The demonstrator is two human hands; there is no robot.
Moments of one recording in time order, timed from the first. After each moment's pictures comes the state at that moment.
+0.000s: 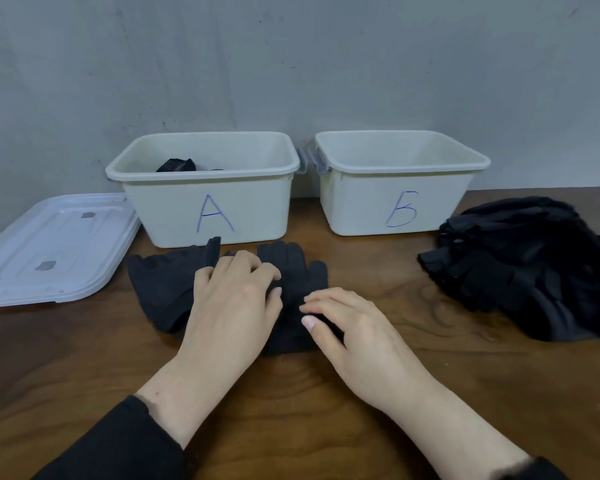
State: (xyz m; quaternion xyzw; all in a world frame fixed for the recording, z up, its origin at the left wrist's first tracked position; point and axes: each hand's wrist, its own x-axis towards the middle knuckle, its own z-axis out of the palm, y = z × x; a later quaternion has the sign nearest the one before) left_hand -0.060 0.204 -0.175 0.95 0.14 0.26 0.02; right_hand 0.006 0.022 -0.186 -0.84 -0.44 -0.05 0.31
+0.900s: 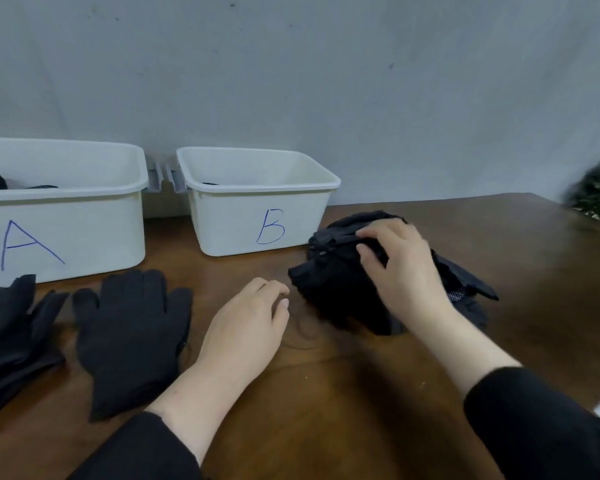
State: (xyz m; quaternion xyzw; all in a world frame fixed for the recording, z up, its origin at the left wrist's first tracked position) left_hand 0.047 0.070 -0.189 0.94 -0.02 0.18 0.30; right_hand 0.122 -0.147 -0.119 -0.90 -0.23 -0.31 0.21
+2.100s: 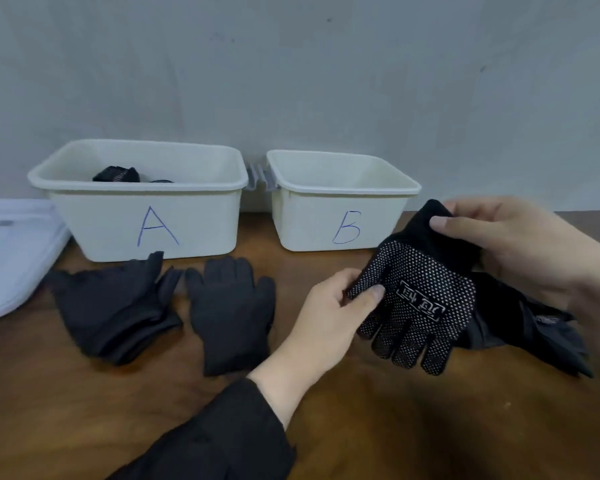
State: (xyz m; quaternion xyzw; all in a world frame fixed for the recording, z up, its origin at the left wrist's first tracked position) left_hand 0.019 0.063 -0.161 0.67 -0.04 0.13 0.73; right_hand 0.077 -0.118 -0.021 -0.81 -0.22 0.13 0.54
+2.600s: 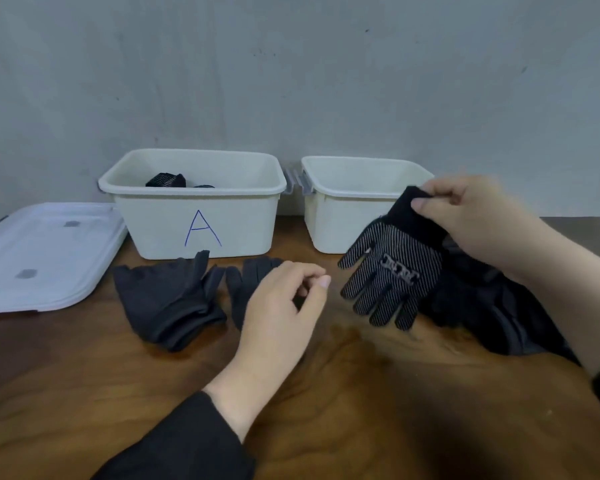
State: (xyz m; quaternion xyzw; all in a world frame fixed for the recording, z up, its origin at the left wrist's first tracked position) left_hand -0.034 0.142 -0.162 0.83 0.03 0.38 0.41; right_hand 0.096 -0.053 -0.027 -0.88 -0.28 -0.06 0.38
